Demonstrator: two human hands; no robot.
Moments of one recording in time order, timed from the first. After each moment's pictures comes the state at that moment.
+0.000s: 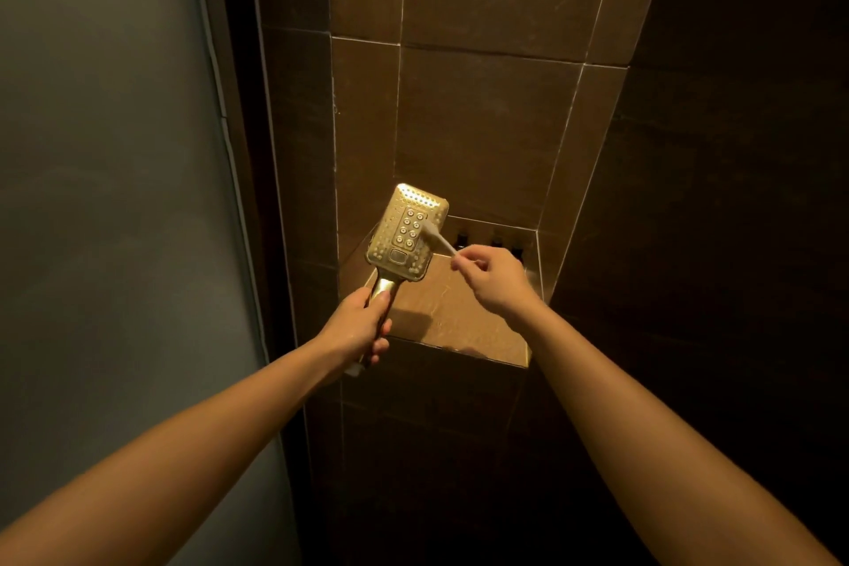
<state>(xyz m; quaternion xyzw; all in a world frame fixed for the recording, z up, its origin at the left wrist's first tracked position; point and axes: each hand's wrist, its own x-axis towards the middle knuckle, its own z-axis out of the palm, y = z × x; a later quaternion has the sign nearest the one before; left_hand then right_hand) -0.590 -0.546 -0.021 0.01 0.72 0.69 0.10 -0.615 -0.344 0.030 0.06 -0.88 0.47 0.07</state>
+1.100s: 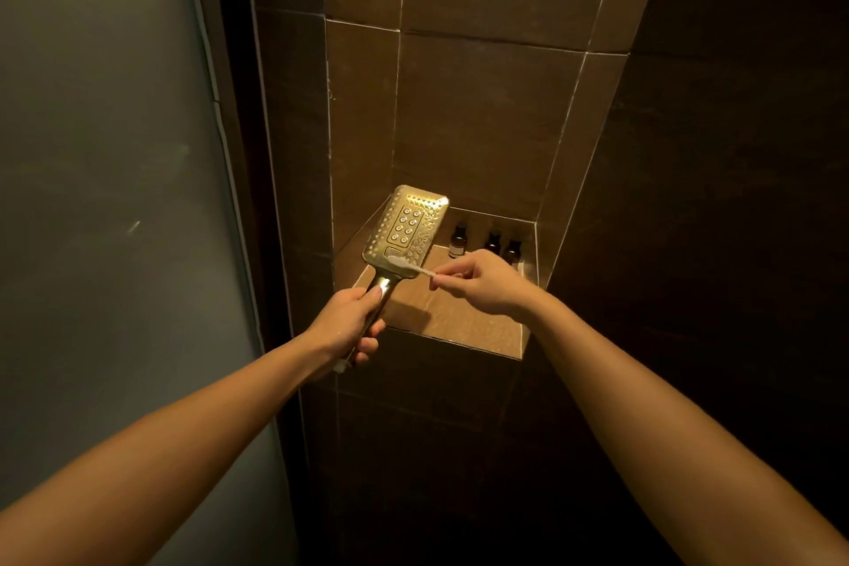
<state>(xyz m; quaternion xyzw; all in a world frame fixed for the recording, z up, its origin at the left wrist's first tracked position) -0.584 -0.549 -0.026 0.00 0.69 0.71 0.13 -0.612 -0.333 0.033 0.18 -0.91 0.37 -0.05</state>
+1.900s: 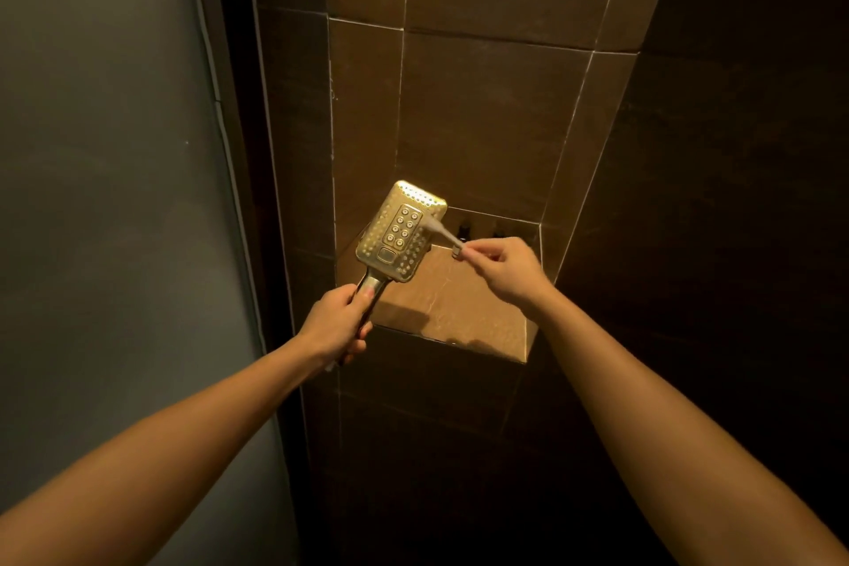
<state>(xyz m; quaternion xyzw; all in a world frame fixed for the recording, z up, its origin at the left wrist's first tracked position) -0.592 -0.563 -0.035 0.02 0.79 0.61 0.04 -0.623 -0.323 0.032 0.09 -0.88 0.46 0.07</state>
